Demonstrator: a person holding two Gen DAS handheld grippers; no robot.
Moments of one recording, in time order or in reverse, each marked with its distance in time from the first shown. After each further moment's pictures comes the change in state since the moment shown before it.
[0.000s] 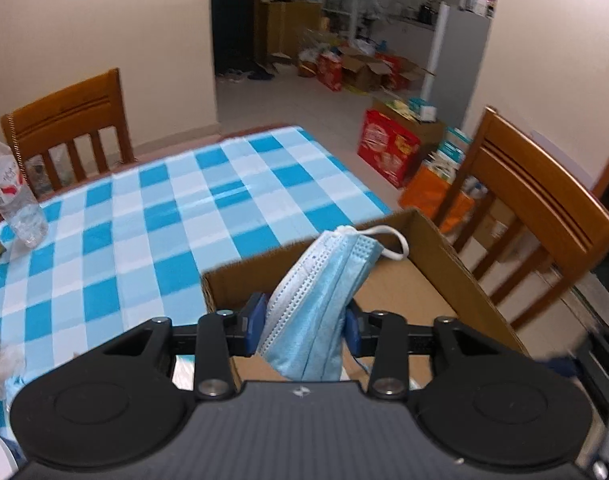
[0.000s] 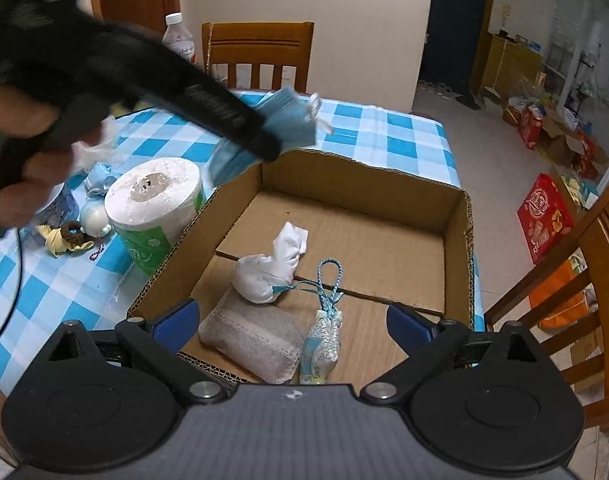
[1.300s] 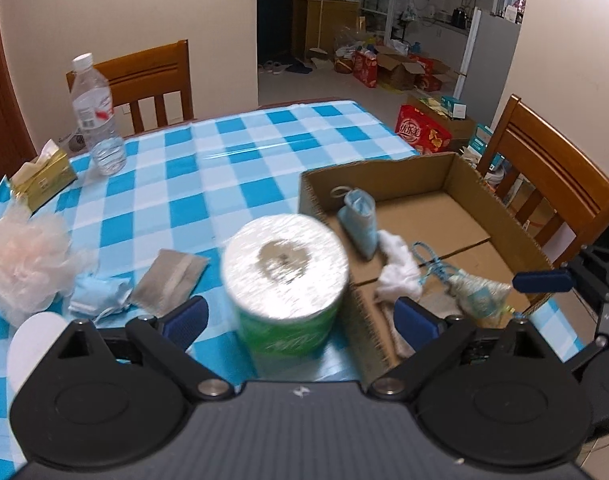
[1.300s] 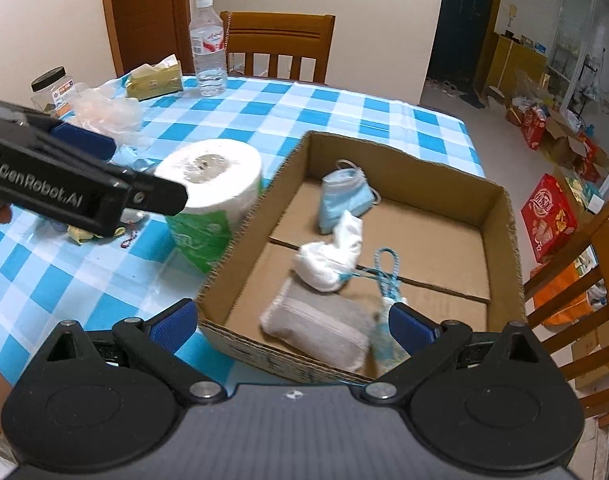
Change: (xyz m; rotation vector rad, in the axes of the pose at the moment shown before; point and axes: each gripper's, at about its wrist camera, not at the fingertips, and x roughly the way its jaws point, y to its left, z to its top) left arm -0.084 0.064 -0.102 -0.061 0.012 0.059; right arm 0.004 0.062 -0.006 -0.022 0.022 -0.011
